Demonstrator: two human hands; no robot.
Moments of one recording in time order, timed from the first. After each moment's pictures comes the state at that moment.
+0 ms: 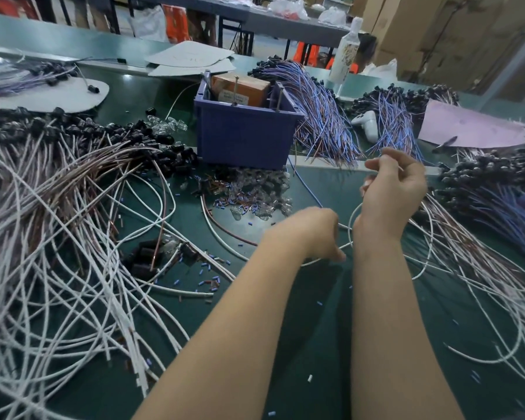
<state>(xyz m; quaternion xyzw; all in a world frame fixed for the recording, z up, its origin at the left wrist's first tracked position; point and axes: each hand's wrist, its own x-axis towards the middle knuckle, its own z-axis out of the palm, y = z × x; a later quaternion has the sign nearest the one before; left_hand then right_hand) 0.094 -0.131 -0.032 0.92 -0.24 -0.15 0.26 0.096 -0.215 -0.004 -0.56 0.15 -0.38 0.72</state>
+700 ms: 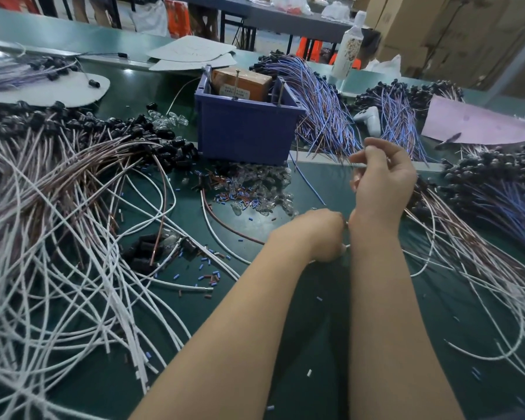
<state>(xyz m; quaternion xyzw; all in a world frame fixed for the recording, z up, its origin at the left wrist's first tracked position) 0.092 -0.140 -0.038 0.92 -0.30 -0.14 0.20 0.096 -0.209 -0.003 -0.60 0.10 -0.34 0.72</state>
